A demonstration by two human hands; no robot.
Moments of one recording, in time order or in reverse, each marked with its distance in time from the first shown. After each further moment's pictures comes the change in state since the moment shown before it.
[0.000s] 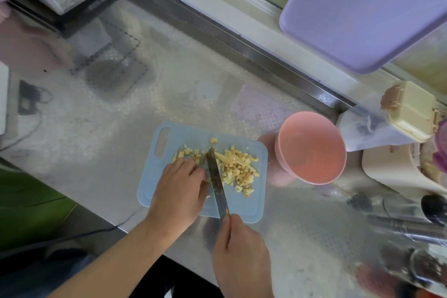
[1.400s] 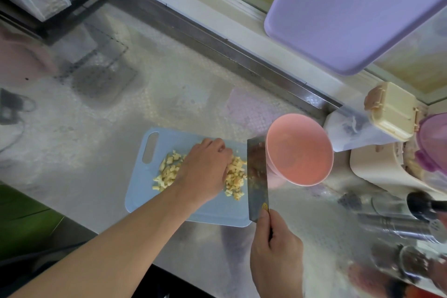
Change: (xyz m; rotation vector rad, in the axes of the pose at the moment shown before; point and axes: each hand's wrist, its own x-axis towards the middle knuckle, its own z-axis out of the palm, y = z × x) left_hand 0.075 0.048 -0.001 -0.007 -0.151 0.209; right_hand 0.015 0.056 -0.029 0.418 0.350 0.062
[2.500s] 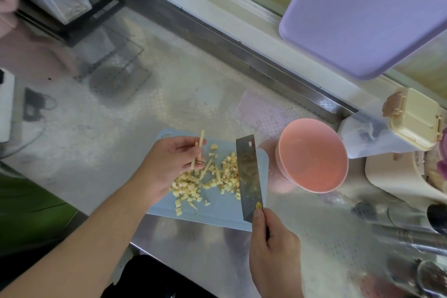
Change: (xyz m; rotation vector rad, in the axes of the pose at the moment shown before) left_hand -0.028 -0.053 -0.046 -1.341 0.078 -0.745; right_hand 0.007 -0.001 0.013 0.064 -0.135 -0.098
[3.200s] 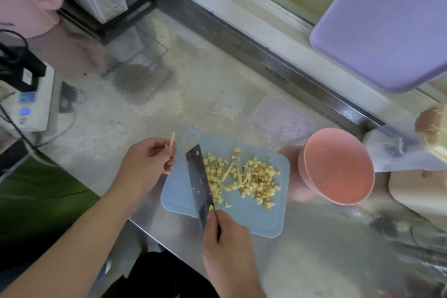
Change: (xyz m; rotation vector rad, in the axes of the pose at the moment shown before) left_hand -0.015 -0.013 -0.083 0.153 0.387 0.078; right_hand -0.019 -0.057 0.079 -0.026 -0.372 0.027
